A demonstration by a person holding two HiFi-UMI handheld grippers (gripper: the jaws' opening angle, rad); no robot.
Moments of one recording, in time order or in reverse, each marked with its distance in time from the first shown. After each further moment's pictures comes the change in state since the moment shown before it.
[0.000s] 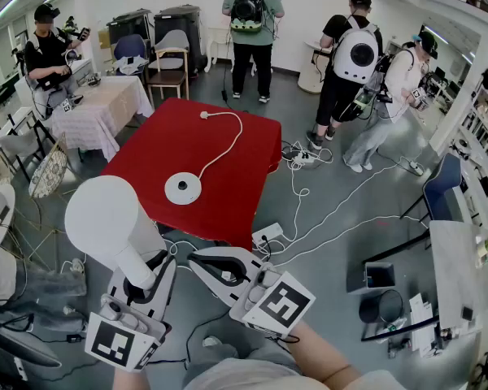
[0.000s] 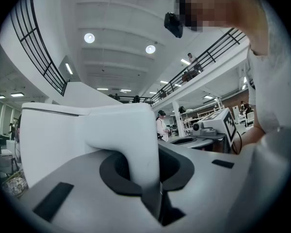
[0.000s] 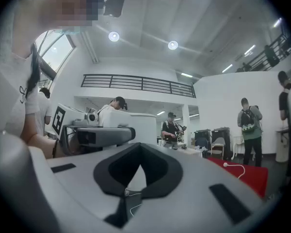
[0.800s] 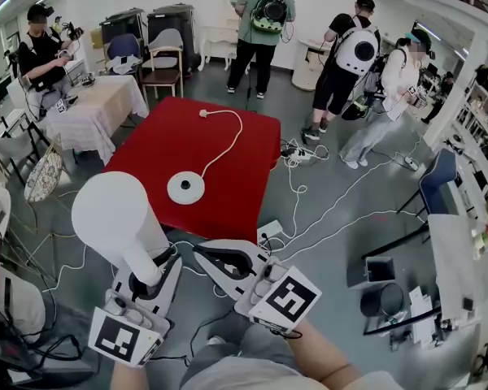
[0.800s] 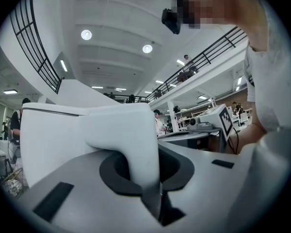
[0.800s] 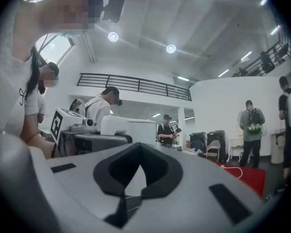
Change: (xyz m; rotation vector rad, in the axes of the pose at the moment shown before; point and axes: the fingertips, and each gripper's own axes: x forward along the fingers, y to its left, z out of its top) left arm -0.003 0.024 -0.016 0.007 0.014 -0.070; right arm 0.025 -0.009 0.004 -0.021 -0.045 -0.070
